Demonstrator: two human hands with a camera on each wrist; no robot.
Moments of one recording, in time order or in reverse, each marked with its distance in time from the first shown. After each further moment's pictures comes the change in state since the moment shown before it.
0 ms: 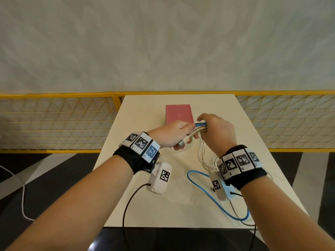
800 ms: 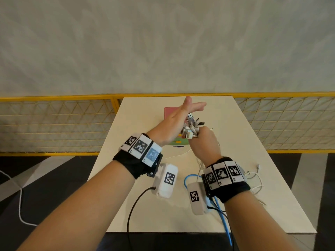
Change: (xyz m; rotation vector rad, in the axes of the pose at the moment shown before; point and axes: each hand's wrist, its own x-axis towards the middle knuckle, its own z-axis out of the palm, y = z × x) left_hand -0.001 0.026 -0.003 -0.095 0.187 0.287; right_hand -0.008 -0.025 0.019 0.479 -0.135 0.366
